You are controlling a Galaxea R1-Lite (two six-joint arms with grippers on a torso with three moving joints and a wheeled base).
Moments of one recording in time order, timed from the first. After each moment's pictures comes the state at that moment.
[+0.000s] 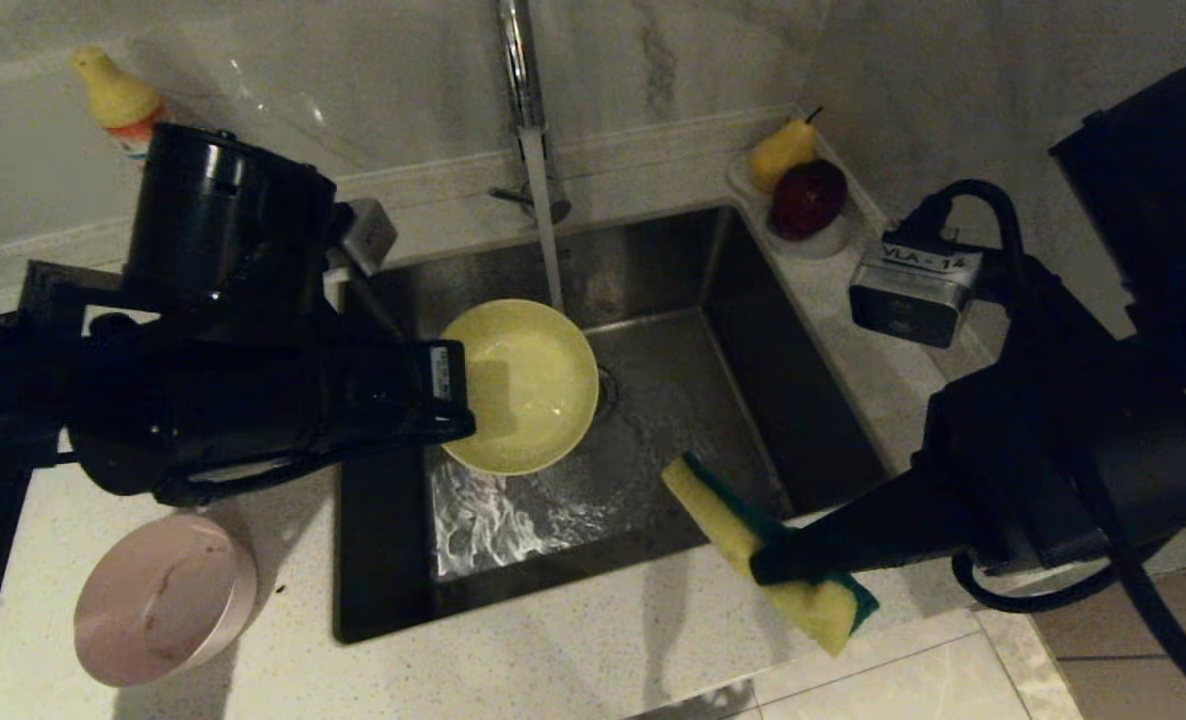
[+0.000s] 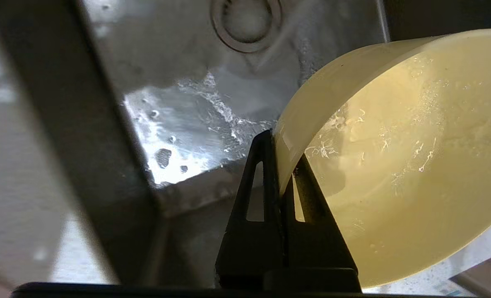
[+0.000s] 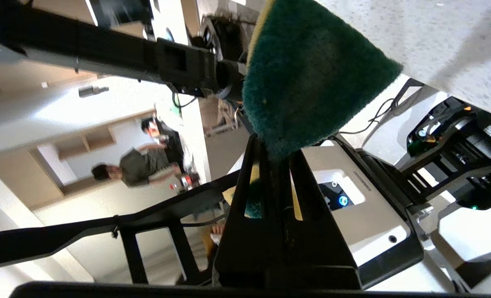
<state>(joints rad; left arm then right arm) -0.62 1.54 -1.19 0.11 0.31 -0.32 0.76 1.51 -1.46 0.61 0.64 0.53</state>
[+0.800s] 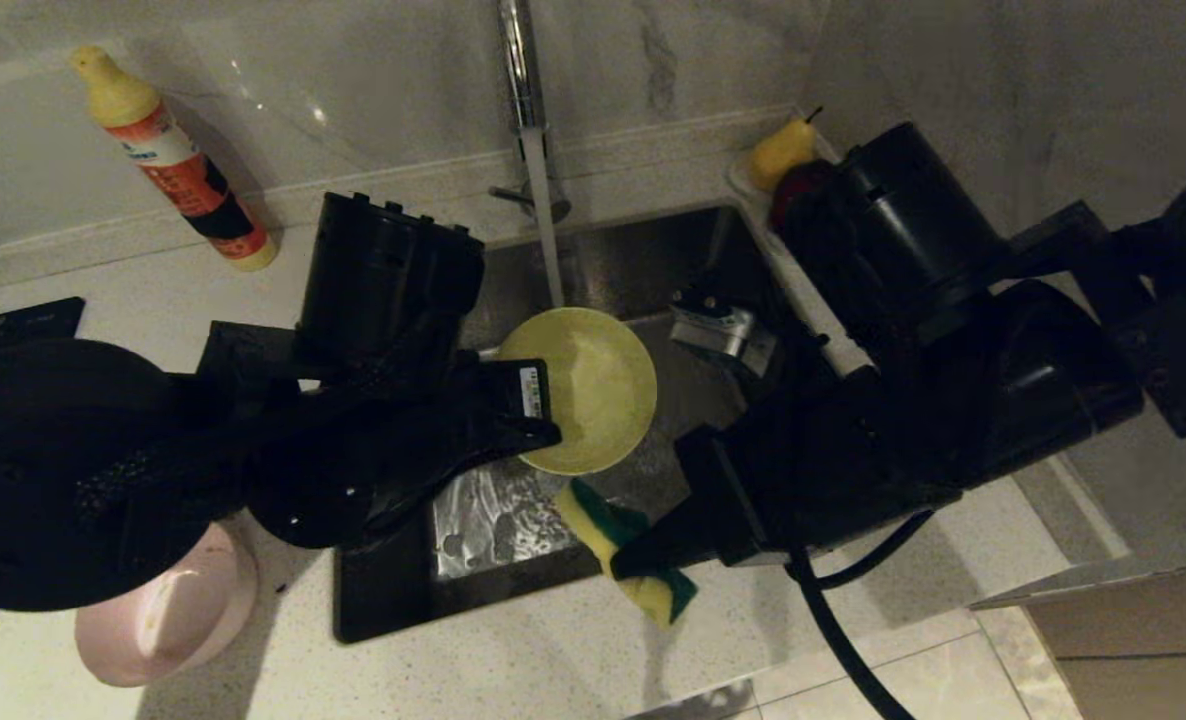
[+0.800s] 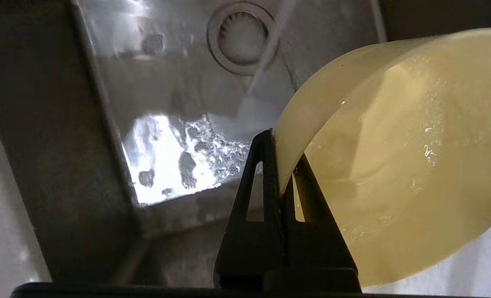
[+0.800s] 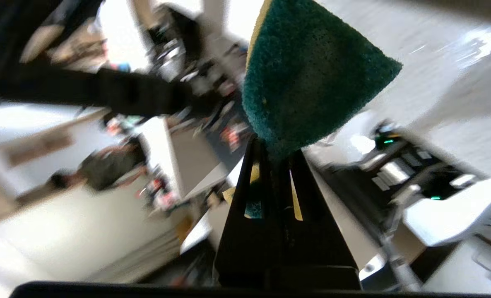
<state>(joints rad) -0.77 1.65 -1.16 -0.06 0.55 -0.37 0.86 1.76 -1.63 0.61 0.46 0.54</state>
